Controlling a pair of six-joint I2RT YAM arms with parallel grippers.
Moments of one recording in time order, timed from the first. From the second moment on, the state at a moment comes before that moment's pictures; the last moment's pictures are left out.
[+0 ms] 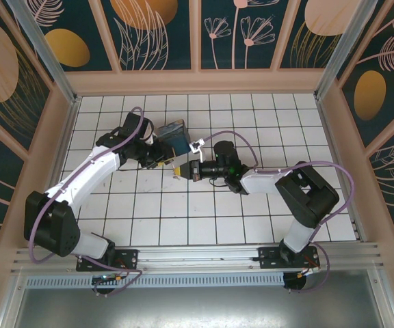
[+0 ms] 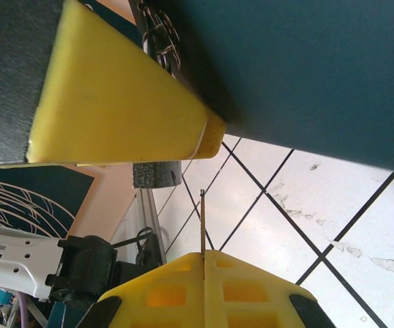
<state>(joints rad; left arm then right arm) -0.41 1.44 1.16 -0.70 0.45 -0.80 0.74 1.71 0.78 0.66 -0.74 0.77</state>
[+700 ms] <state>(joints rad) -0.38 1.48 1.22 -0.75 0.46 -0.76 0.75 1.71 0.78 0.68 -0.74 0.77</state>
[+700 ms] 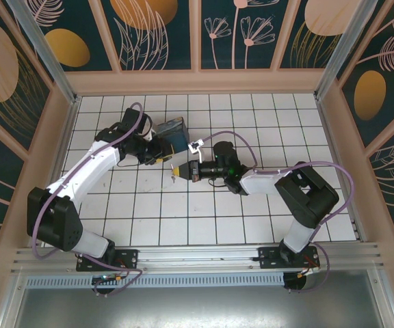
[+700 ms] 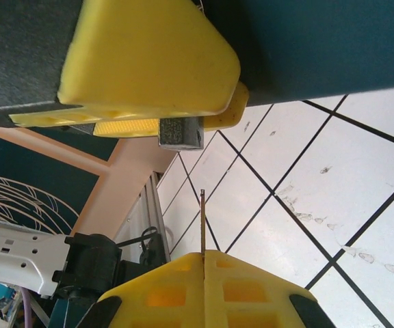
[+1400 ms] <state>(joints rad) -0.38 1.48 1.22 -0.77 0.46 -0.72 0.76 1.71 0.82 0.68 -0.75 0.75</state>
